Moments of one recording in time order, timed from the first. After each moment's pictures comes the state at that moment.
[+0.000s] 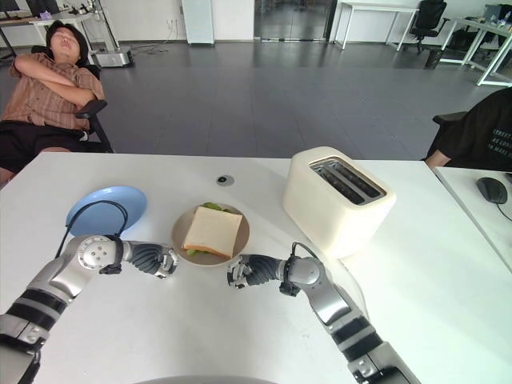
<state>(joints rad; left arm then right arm) -0.39 0.66 -0.37 0.39 0.37 -0.30 -0.81 -0.27 -0.38 0.45 0.17 -0.10 0.10 0.71</state>
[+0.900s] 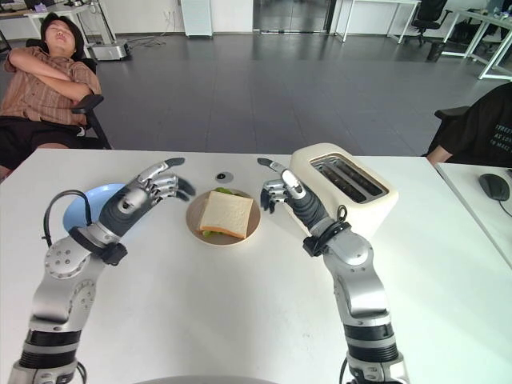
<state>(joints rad) -0.07 0.28 0.05 -0.33 -0.35 0.02 -0.39 -0.11 -0.21 0.04 -0.37 0.04 0.15 0.27</state>
